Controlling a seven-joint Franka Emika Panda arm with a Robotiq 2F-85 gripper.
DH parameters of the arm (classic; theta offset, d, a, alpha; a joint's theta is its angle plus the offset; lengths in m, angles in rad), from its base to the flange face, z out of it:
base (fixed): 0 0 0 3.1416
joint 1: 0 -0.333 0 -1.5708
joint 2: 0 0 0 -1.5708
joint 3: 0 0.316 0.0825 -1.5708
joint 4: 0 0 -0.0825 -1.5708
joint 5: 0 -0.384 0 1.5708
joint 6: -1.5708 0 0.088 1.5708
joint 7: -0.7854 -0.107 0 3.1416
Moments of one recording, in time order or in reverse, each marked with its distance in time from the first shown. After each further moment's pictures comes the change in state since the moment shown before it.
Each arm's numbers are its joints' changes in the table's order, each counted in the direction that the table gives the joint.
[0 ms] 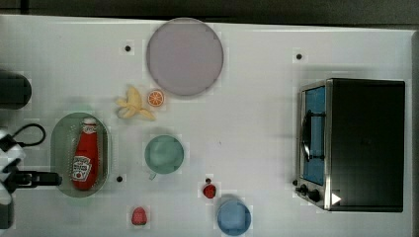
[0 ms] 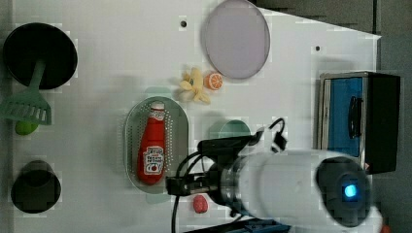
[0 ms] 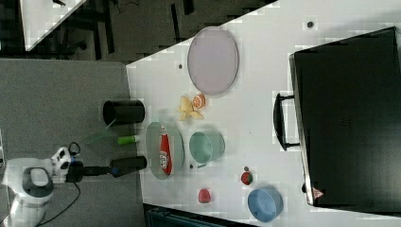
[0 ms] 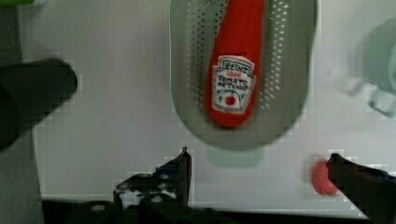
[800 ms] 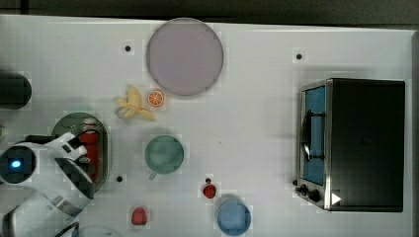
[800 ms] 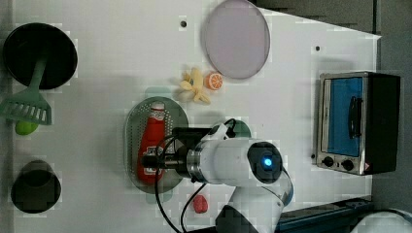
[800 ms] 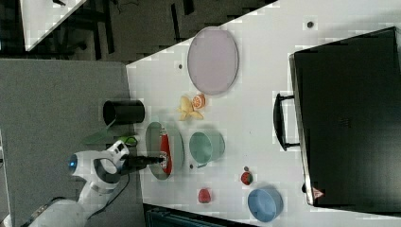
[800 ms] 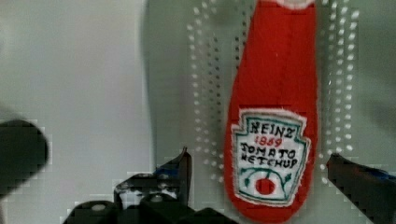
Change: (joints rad) arm 0.015 -0.274 -0.061 0.269 0.170 -0.598 -0.101
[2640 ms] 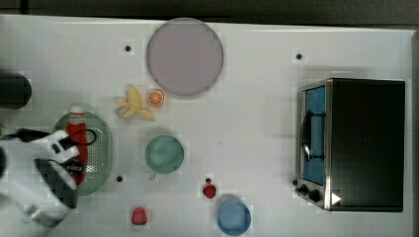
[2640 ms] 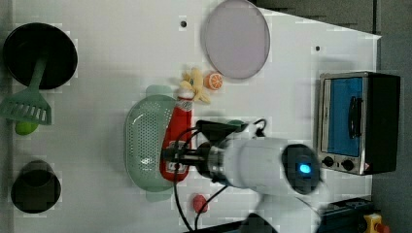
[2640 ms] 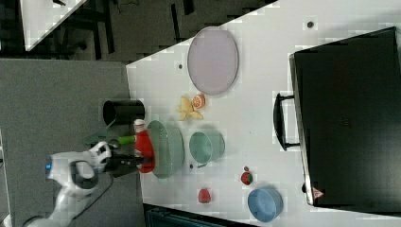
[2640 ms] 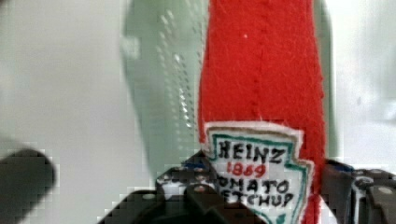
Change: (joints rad) arm -0.003 0.206 -0.007 -0.057 -0.096 0.218 -0.059
